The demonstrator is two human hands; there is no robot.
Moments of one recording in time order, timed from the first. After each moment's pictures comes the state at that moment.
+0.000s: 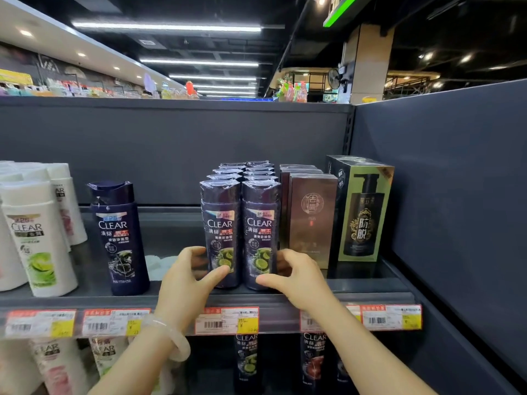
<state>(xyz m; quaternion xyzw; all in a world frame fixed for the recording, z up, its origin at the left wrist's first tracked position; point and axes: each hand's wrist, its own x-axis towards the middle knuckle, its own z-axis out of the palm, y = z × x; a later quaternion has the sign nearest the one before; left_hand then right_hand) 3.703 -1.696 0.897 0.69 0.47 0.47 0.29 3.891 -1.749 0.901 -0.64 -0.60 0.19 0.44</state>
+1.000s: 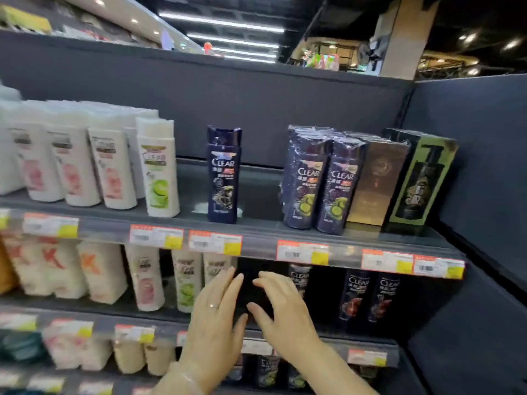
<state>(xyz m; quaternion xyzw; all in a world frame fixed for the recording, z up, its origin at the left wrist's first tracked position) 3.573 -1.786 0.786 0.82 0.41 0.40 0.03 3.718 -1.809 0.803 -0.61 -0.72 0.02 0.34</state>
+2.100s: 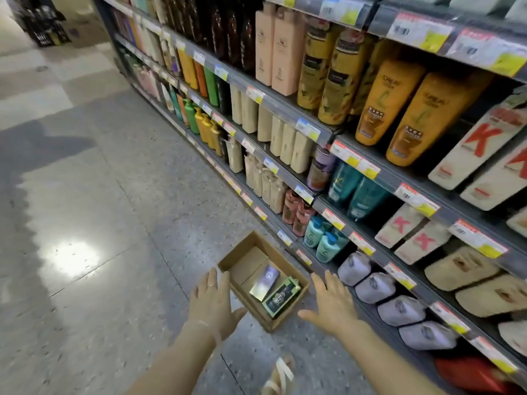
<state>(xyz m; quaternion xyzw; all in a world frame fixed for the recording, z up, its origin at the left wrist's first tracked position) 2.910 -1.911 0.577 0.48 0.84 -0.07 0.23 3.114 -1.787 0.558 -0.50 -0.81 0.24 -0.20</state>
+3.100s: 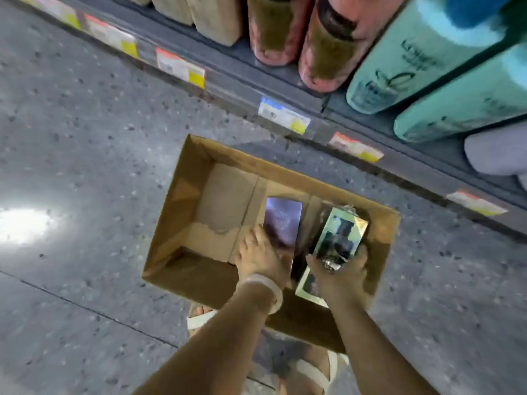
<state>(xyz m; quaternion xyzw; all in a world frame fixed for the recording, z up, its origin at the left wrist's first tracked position) 2.842 -1.663 -0.020 0.45 0.76 -0.13 0.44 2.959 -1.679 -0.001 -0.88 -0.21 0.43 0.03</state>
